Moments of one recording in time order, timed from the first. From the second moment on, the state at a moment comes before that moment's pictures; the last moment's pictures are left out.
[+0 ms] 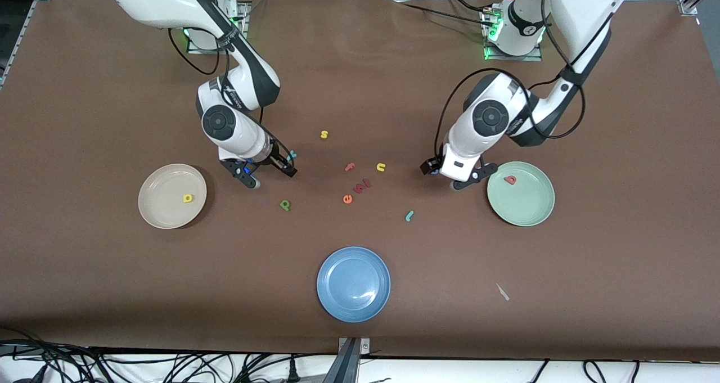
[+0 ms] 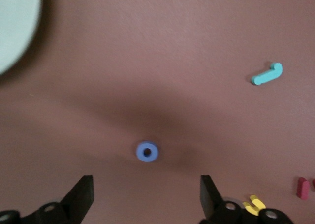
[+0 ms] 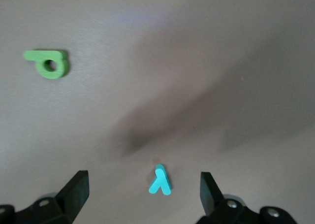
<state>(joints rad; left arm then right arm) 0.08 0.50 -0.60 -2.02 0.19 2.38 -1.10 0.18 0.45 0.31 -2.11 0.05 2.50 1.15</state>
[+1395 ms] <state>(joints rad) 0.08 0.64 -0.59 -2.02 0.39 2.45 -1.21 0.26 0.46 0.28 -2.23 0.01 2.68 1.24</state>
